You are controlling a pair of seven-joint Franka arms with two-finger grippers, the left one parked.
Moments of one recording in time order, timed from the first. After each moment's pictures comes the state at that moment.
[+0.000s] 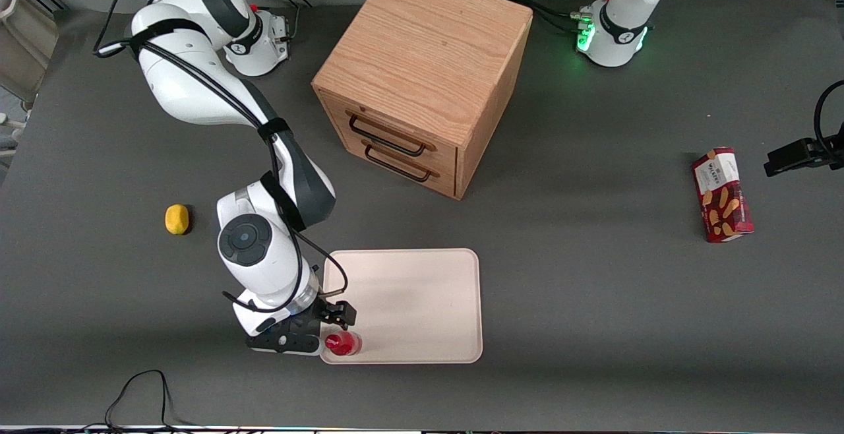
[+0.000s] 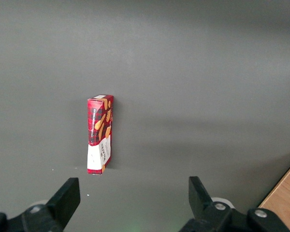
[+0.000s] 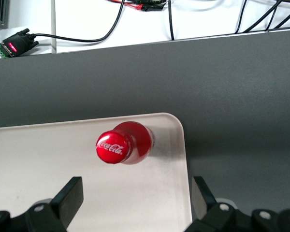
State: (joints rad) arm 0.28 0.98 0.22 -0.86 -0.28 2.07 0.59
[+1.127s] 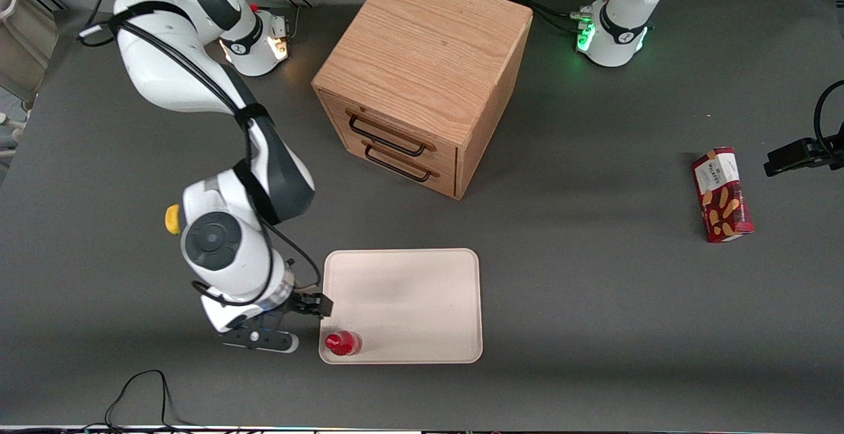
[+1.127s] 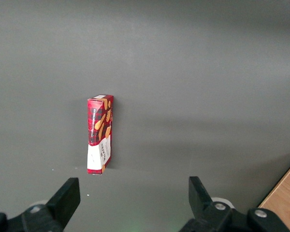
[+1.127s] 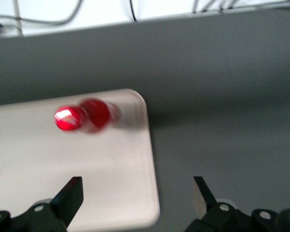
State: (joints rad) arm 0.23 0.88 0.22 -0.84 -0.23 1.79 0.53
